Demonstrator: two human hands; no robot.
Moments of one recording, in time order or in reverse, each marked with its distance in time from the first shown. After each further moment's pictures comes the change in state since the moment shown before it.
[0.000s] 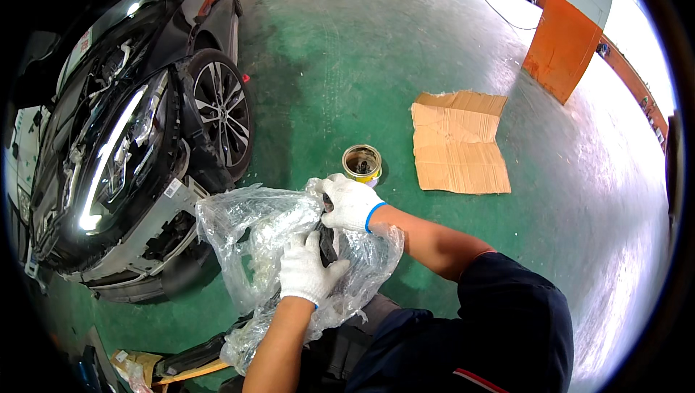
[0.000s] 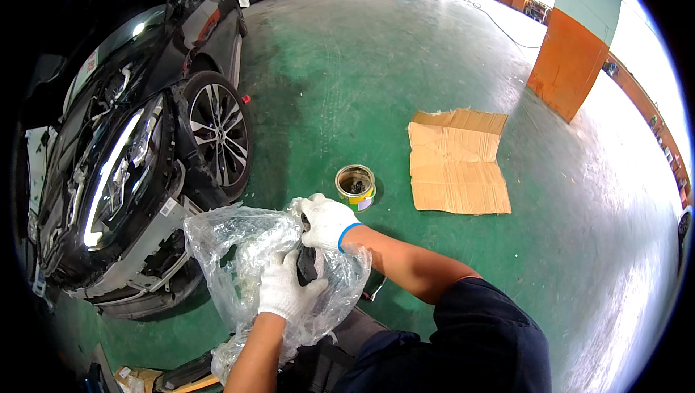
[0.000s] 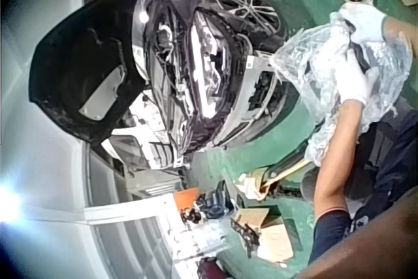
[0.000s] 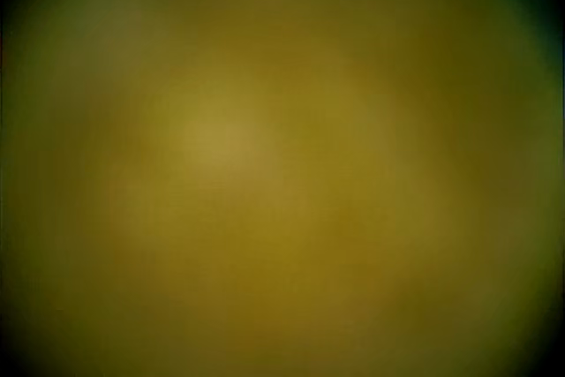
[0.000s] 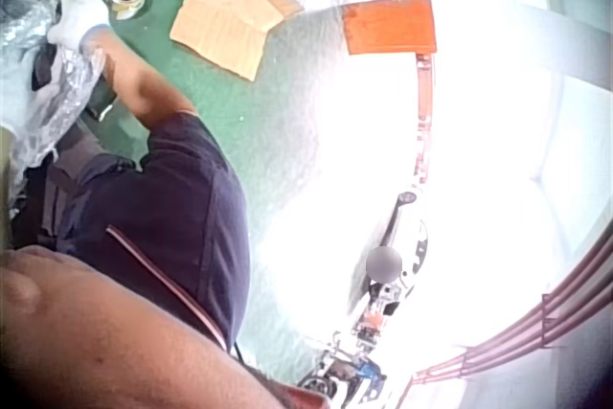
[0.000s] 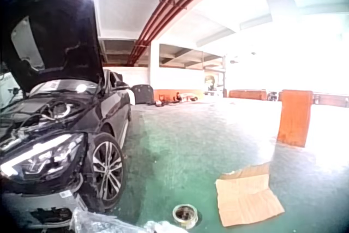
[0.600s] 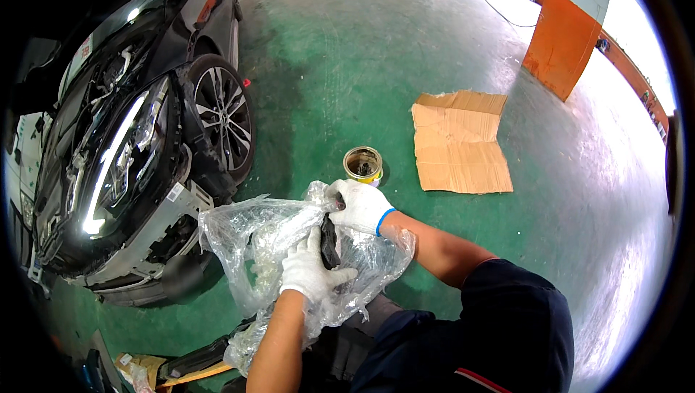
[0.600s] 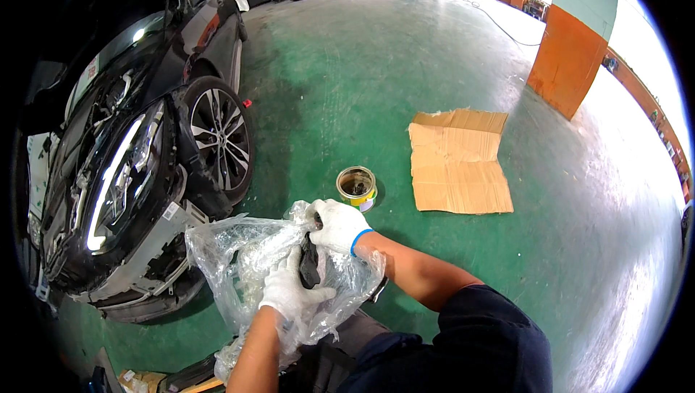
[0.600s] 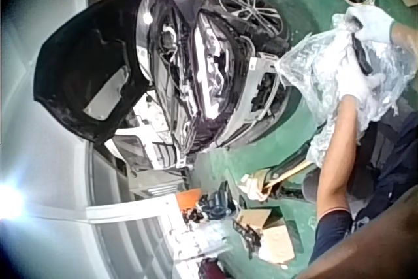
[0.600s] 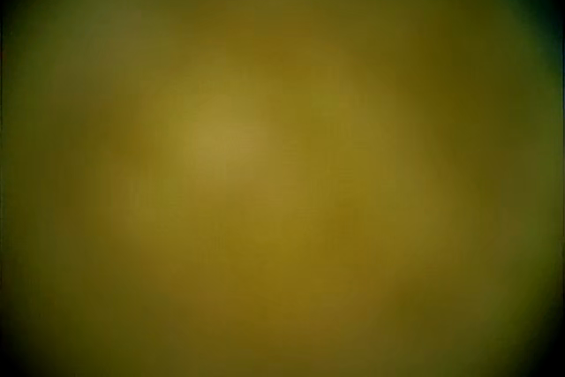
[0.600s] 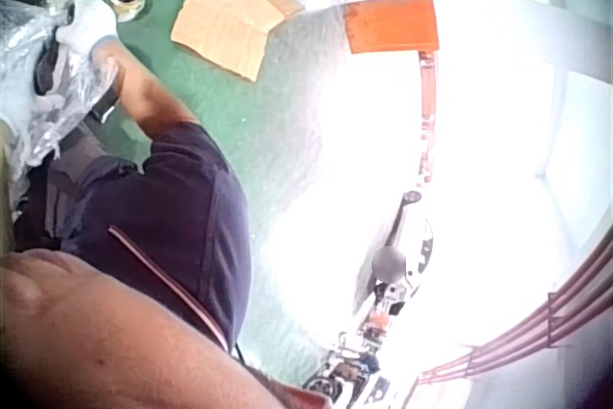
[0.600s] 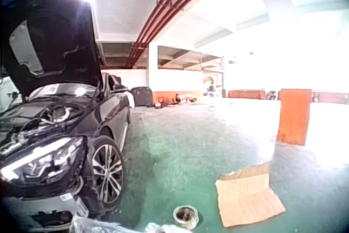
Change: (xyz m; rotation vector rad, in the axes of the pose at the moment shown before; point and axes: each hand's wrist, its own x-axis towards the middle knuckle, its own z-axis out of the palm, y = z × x) left_hand 0.012 -0.008 0.001 0.061 -0.184 -0.035; right_hand -0.013 0.018 0.004 0.157 0.076 0.066
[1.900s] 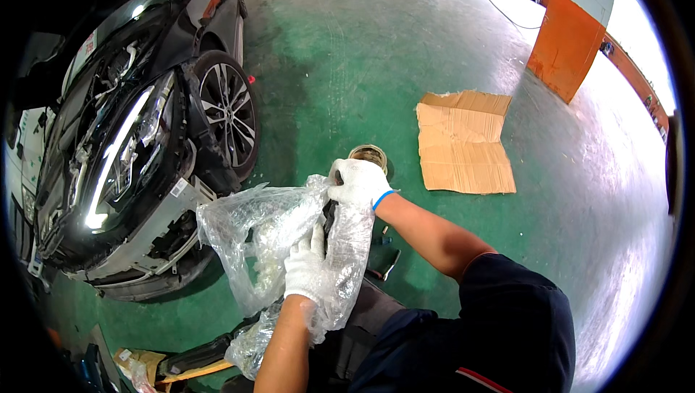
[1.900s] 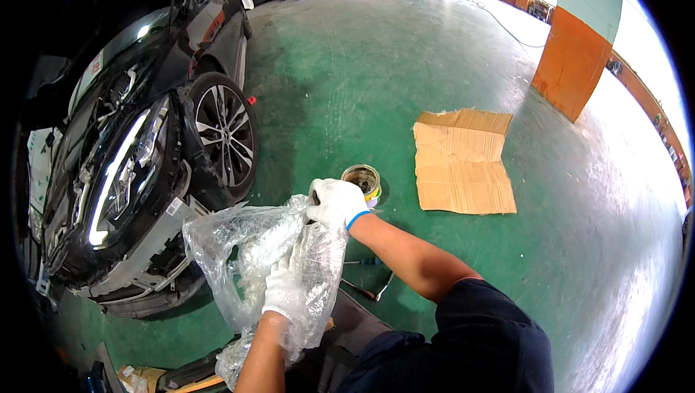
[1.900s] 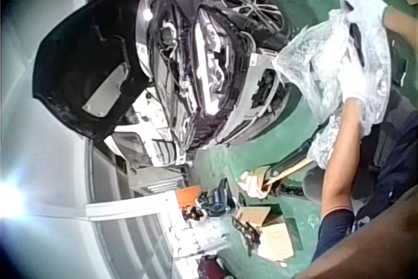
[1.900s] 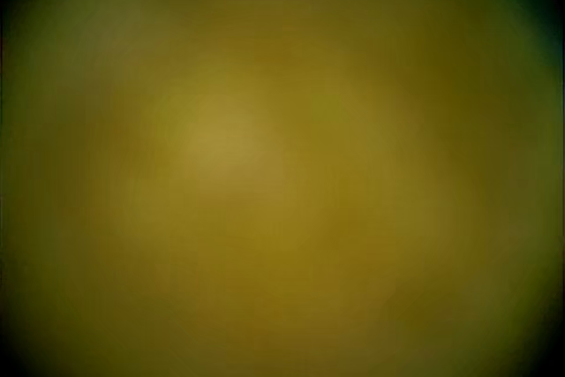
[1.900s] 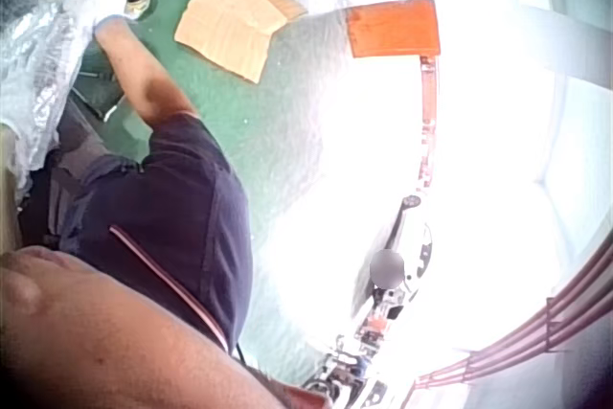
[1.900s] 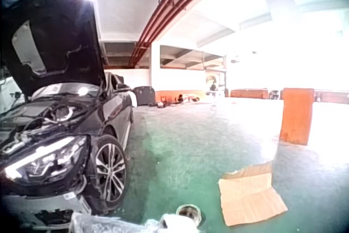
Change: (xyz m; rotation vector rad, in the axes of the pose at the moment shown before) left_hand 0.014 -0.042 0.060 0.149 0.195 0.126; right_hand 0.034 -0.013 -0.014 -0.110 0.113 0.002
